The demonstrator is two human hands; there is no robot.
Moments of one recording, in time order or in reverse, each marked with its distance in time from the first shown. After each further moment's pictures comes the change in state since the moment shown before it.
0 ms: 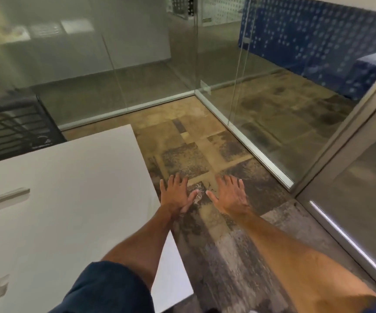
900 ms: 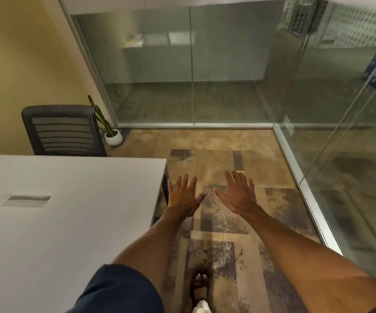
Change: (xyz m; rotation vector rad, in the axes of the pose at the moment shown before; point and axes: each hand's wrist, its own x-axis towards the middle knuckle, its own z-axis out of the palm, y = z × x) left_hand 0.307 -0.031 -0.077 -0.052 0.158 -0.473; right_hand 0.419 0.003 -0.041 -0.006 -0.062 -0.443
